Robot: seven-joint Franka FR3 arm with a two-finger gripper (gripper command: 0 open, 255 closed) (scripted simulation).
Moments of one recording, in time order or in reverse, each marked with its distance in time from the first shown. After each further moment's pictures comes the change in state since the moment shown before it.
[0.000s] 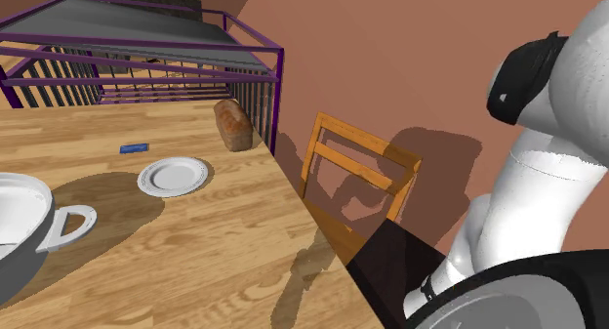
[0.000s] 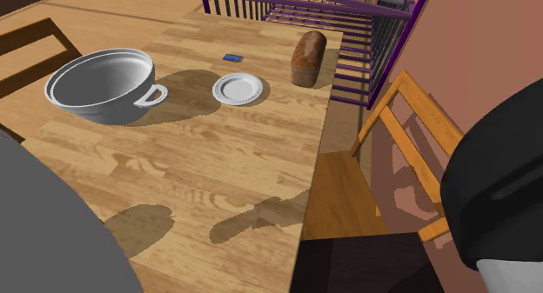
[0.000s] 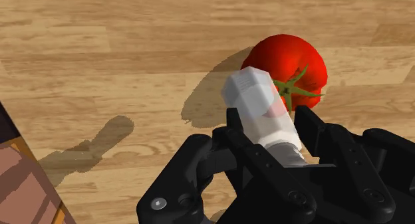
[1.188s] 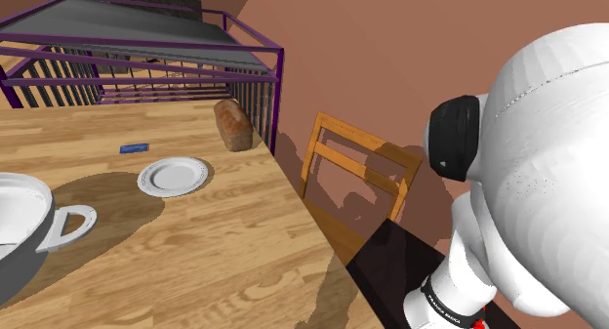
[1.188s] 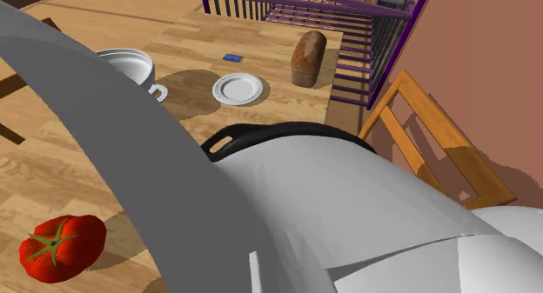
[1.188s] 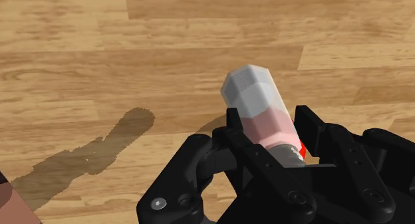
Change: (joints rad) arm 0.444 0.333 -0.154 0.188 -0.287 -0.104 0.300
